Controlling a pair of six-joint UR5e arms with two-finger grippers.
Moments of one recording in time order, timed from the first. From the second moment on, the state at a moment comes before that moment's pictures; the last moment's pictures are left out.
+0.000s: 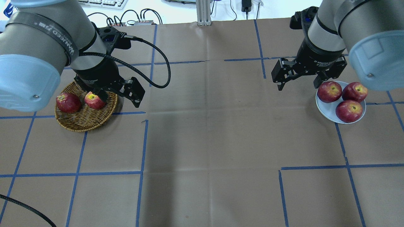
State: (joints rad) left arm -1.63 -1.50 -1.70 -1.56 1.57 0.17; right arm 1.58 -1.63 1.70 -1.64 -1.57 -0.01
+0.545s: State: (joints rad) left arm -1.60 -1.50 -1.68 -1.60 1.65 0.17; right arm 1.58 -1.63 1.70 -1.64 -1.57 -0.01
